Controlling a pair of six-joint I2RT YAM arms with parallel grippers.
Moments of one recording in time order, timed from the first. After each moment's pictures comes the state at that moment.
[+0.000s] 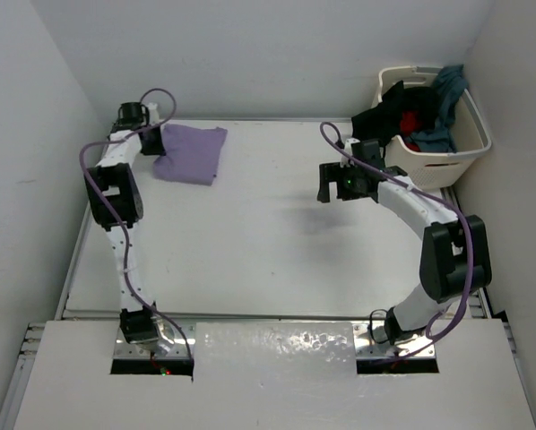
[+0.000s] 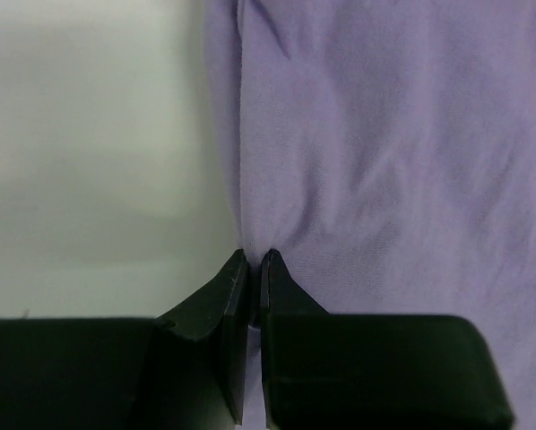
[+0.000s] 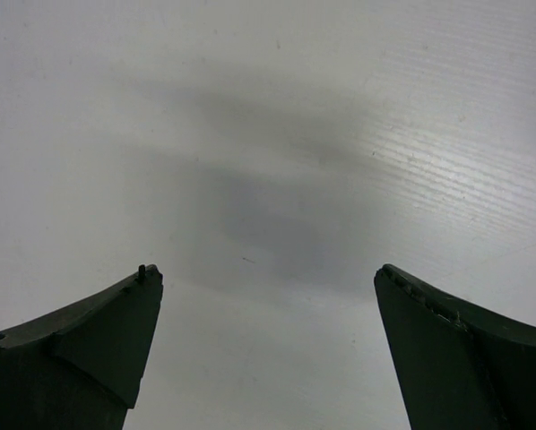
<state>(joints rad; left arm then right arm) 0.16 2.44 2.10 -0.54 0.20 0.06 0.23 1.62 1.09 -0.37 -0.17 0.10</state>
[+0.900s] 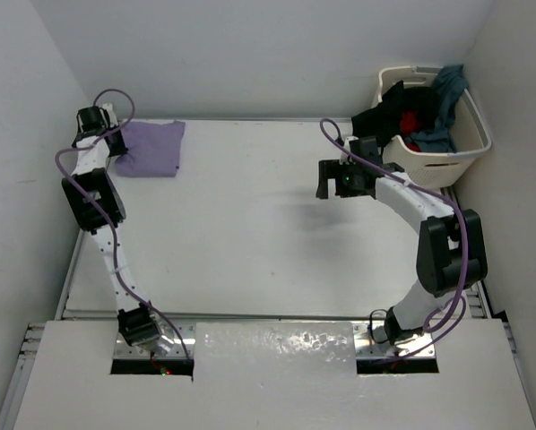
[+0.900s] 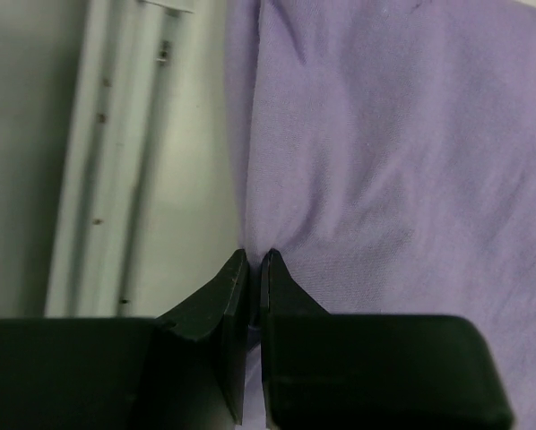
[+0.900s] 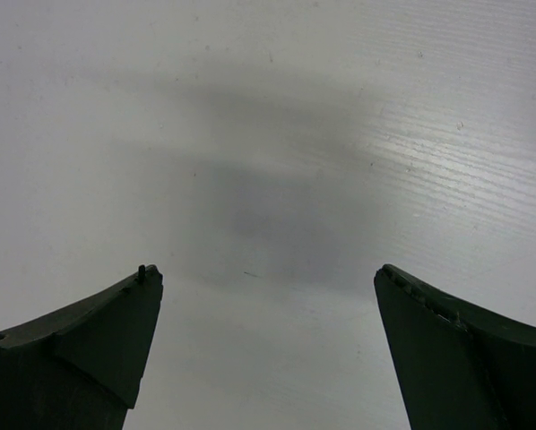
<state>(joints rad) 0.38 2.56 2.25 -0.49 0.15 0.06 0.22 1.66 1.14 -0.37 -0.15 0.14</state>
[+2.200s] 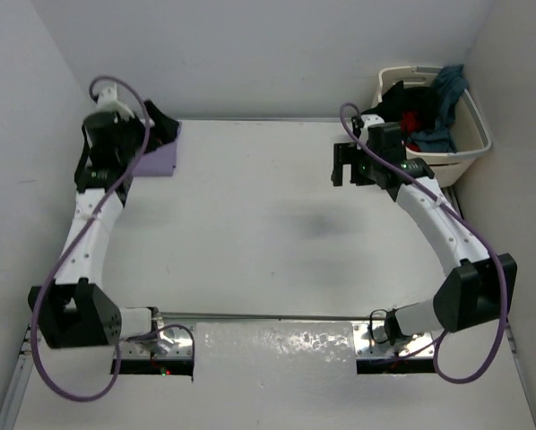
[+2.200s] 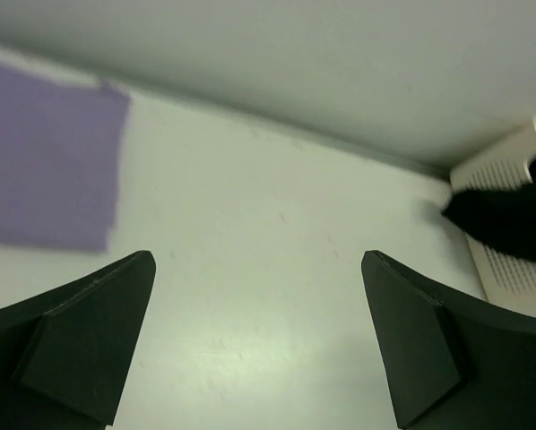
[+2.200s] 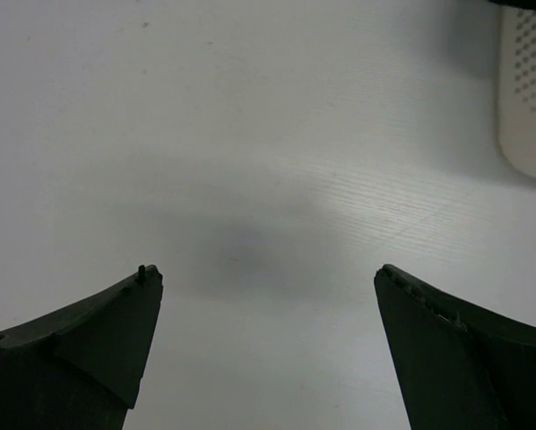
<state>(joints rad) 0.10 1.35 1.33 -0.21 0.16 -0.39 0.23 1.41 1.21 -0.52 -0.04 0.12</state>
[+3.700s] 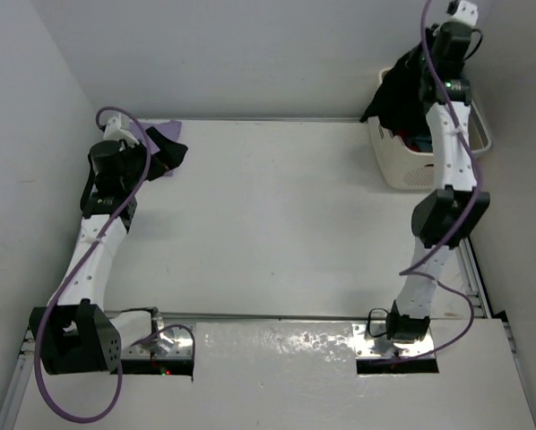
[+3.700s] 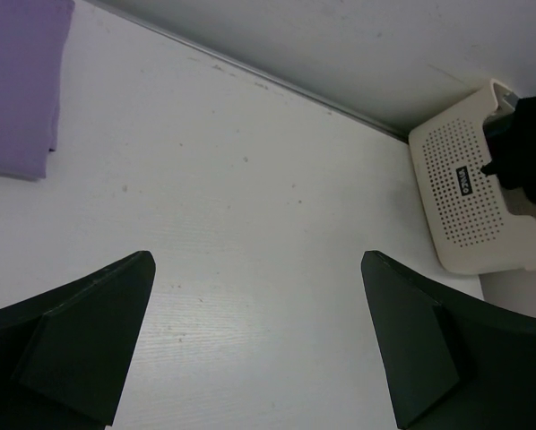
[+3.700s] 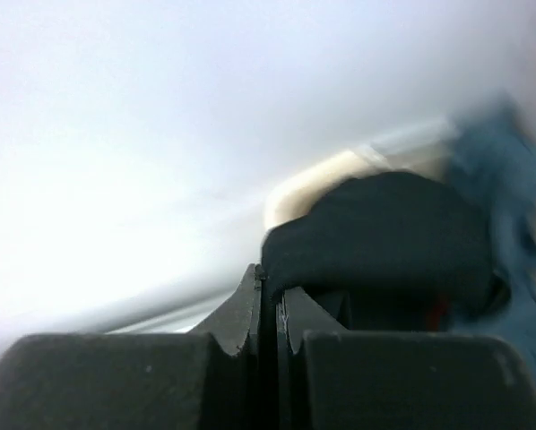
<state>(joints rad) 0.08 1.14 0.94 -0.07 0.30 -0.53 -0.10 2.15 2.30 -0.33 0.15 0.27</state>
